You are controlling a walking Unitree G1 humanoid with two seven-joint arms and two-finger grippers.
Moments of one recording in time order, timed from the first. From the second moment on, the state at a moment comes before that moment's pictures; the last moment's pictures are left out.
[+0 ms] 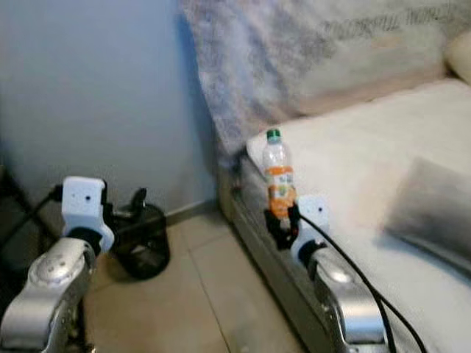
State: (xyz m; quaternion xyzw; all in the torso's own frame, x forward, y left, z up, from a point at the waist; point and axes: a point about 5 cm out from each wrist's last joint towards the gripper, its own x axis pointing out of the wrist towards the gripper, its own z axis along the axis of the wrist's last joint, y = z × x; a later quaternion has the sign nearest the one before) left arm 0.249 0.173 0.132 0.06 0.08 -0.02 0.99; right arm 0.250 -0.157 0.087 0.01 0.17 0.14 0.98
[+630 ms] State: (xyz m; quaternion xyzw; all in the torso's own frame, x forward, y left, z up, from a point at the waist) left arm 0.245 0.190 0.126 0.06 0.10 0.00 0.99; right arm 0.252 -0.141 0.086 0.01 0.17 0.15 0.97
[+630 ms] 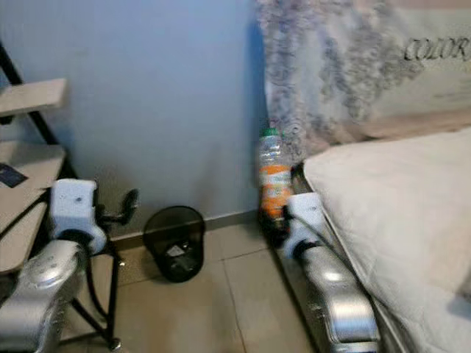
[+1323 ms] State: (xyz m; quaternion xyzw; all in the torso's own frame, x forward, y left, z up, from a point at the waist) left arm 0.243 0.192 0.124 0.06 0.10 0.00 0.99; right arm 0.249 -0.140 0.079 0.00 0.18 0.16 0.97
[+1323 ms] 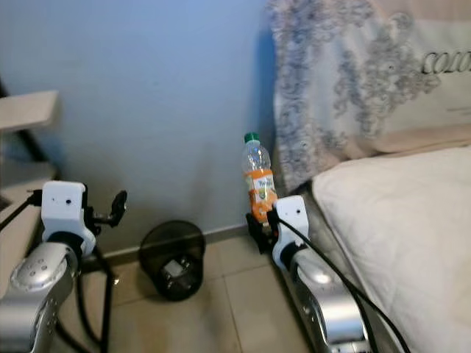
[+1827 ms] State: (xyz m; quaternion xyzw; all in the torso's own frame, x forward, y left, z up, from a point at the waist) left arm 0.244 0.192 0.125 0.07 0.10 0.00 0.99; right arm 0.249 -0.133 0.081 -0.02 0.17 0.17 0.97
